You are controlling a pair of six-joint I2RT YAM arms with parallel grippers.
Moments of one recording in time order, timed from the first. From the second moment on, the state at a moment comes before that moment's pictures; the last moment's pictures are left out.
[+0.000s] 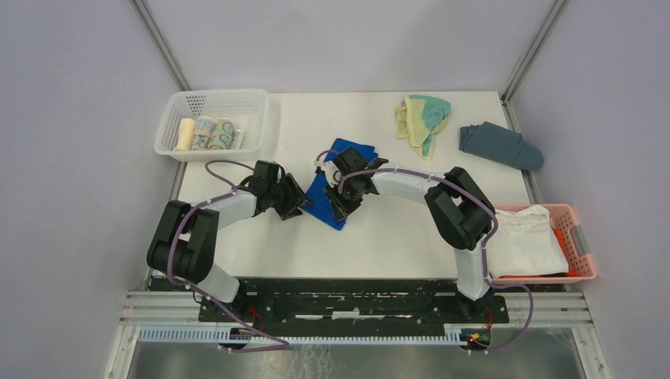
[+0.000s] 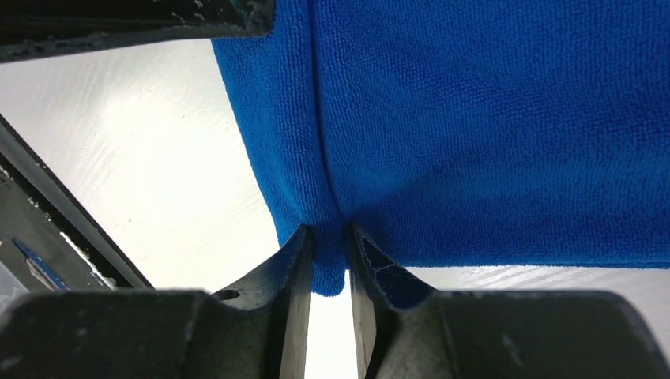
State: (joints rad) left arm -0.29 1.55 0.70 -0.11 0.27 -0.86; right arm 0.75 2.00 1.37 -0.49 -0.38 0.05
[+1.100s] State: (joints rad) left arm -0.29 1.60 0.72 -0.06 0.28 -0.86; right arm 0.96 1.98 1.45 -0.57 -0.01 -0.06
